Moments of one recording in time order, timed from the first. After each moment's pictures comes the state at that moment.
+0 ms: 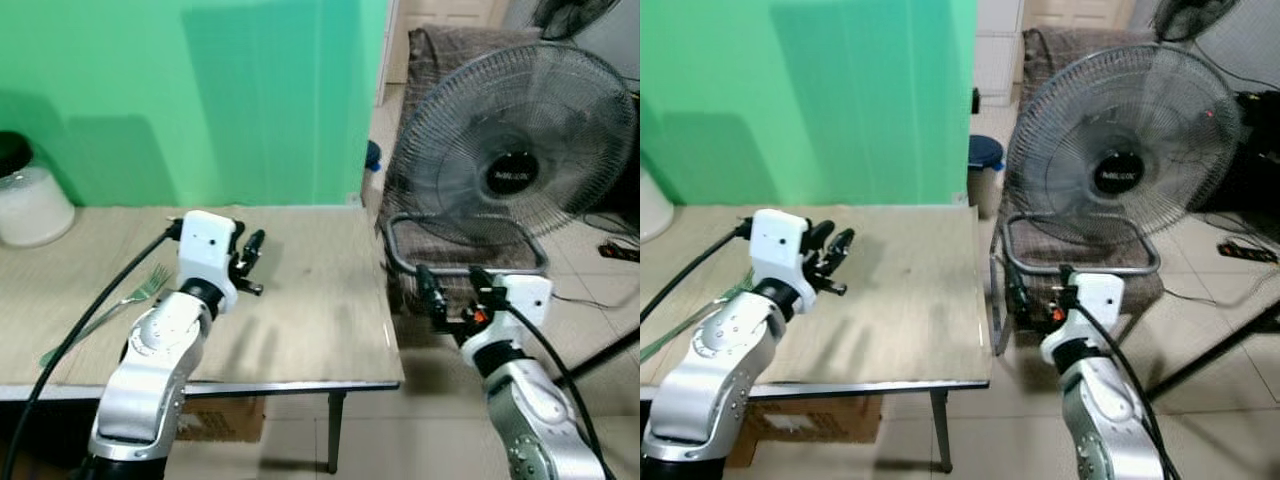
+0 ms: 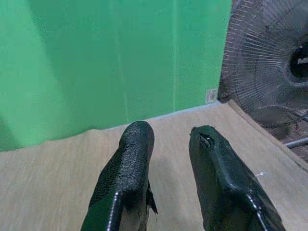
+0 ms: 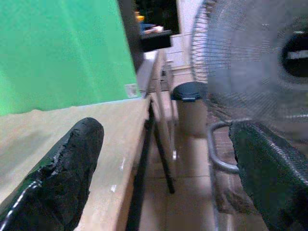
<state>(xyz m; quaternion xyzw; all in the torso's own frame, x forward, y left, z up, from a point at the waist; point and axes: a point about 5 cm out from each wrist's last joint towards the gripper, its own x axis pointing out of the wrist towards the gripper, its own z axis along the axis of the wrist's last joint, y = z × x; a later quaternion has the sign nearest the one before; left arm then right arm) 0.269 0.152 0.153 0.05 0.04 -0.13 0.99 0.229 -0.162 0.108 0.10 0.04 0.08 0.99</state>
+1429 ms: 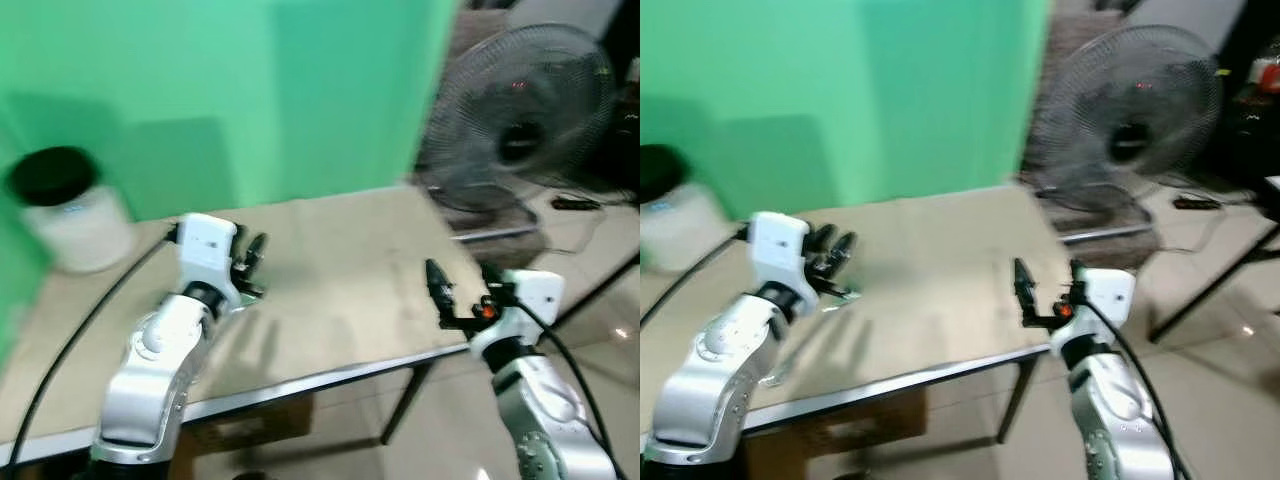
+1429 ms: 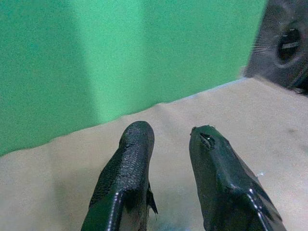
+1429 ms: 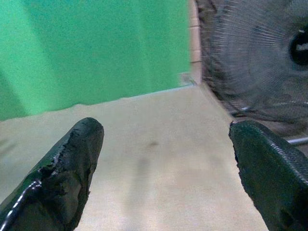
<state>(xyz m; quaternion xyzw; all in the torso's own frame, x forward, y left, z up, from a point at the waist) 0.267 0.148 0.150 0.04 0.05 -0.14 0.99 0.230 -0.169 0.114 0.10 0.03 0.07 0.99</state>
